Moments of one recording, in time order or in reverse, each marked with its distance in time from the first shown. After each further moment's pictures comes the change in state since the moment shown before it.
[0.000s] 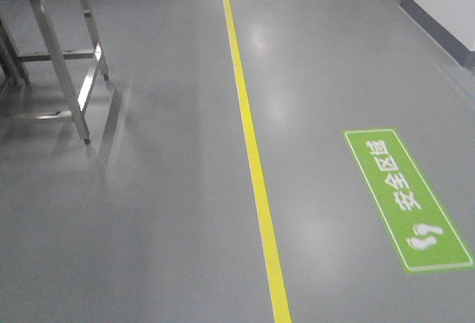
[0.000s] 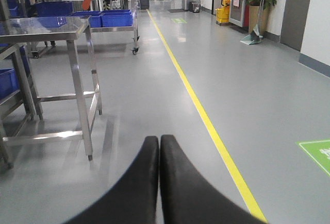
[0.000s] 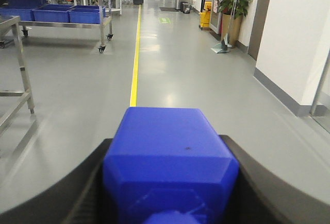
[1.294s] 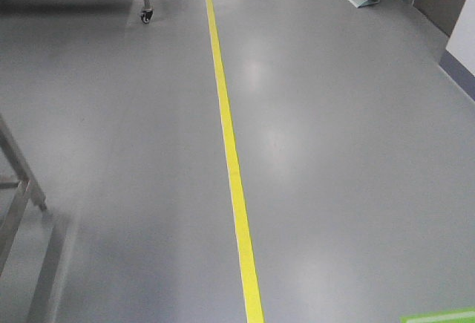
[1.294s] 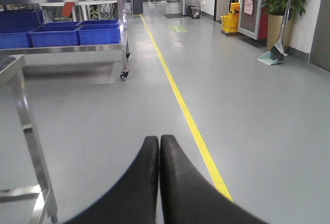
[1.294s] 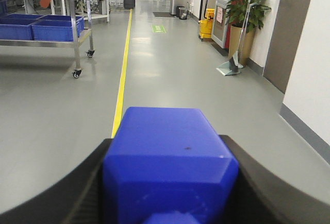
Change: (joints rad) arm 0.000 0.000 0.000 0.000 0.001 0.000
